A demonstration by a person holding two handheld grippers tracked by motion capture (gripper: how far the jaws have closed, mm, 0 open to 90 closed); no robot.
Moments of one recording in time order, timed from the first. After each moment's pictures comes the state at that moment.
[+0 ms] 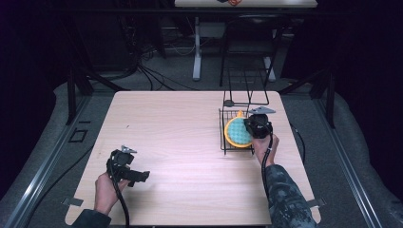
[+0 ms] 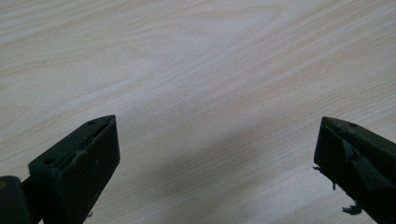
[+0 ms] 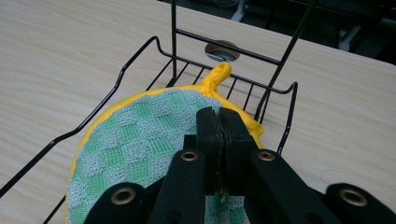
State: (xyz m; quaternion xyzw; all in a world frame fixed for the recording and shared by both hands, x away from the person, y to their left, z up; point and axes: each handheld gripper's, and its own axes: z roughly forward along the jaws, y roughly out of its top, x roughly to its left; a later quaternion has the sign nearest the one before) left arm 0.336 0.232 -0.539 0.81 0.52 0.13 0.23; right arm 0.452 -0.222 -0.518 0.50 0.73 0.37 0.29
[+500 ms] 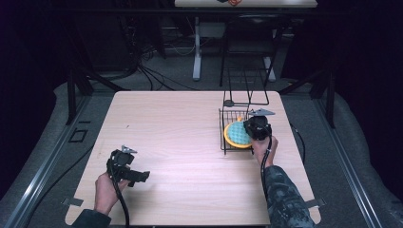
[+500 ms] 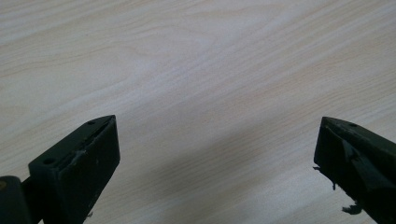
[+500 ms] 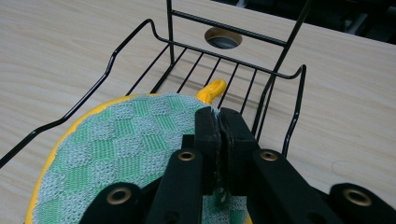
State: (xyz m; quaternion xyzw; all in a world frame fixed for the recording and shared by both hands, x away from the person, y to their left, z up) left arm 0.336 0.231 -0.539 0.81 0.51 0.13 0.23; right arm 0.457 -0.224 -0.532 0.51 0.73 0.36 0.28
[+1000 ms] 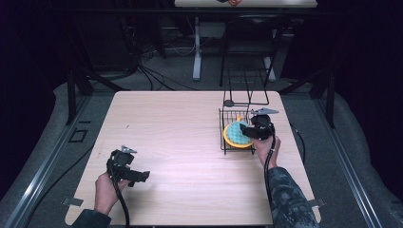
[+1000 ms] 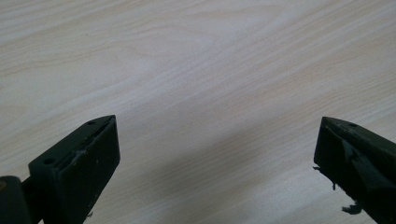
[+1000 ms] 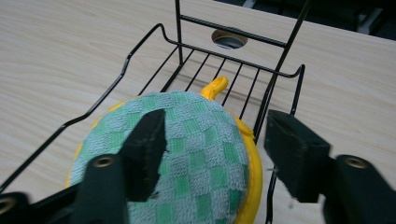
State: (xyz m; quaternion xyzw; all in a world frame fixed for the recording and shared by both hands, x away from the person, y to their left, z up) left arm 0.336 0.232 -0.538 0.81 0.52 0.13 0.24; right arm 0.449 -0.230 -0.518 0.50 0.74 0.37 0.25
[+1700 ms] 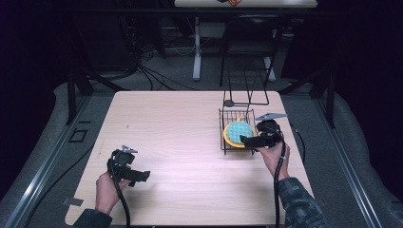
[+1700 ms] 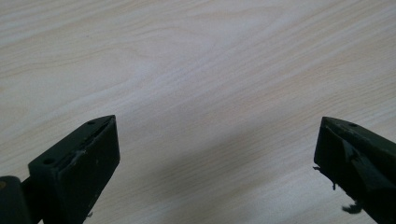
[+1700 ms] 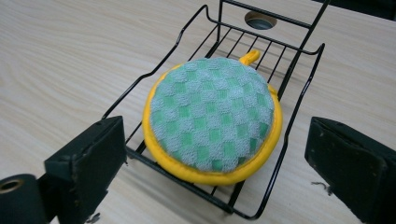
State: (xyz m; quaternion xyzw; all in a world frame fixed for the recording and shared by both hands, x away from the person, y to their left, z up) left arm 0.337 0.228 -0.539 0.81 0.51 0.14 0.23; right arm 0.399 -0.235 -0.484 0.48 0.77 0.36 0.20
